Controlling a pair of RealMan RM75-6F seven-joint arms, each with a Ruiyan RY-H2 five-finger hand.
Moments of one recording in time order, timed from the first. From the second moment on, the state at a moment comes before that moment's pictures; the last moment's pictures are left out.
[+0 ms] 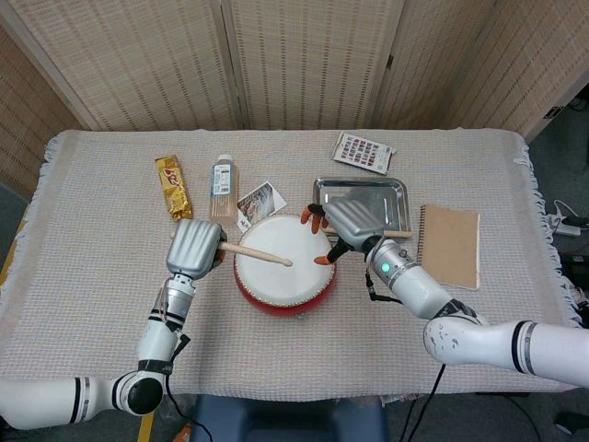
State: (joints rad) left arm -0.83 -1.52 -0.34 -1.79 0.83 1.27 0.87; right arm 1.16 -1.08 0.23 -1.85 -0.53 0.70 -0.18
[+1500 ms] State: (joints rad) left arm -1.01 -1.67 -0.38 -1.75 0.62 1.44 1.06; right arm 1.38 -1.38 0.25 -1.73 -0.17 0.91 -0.39
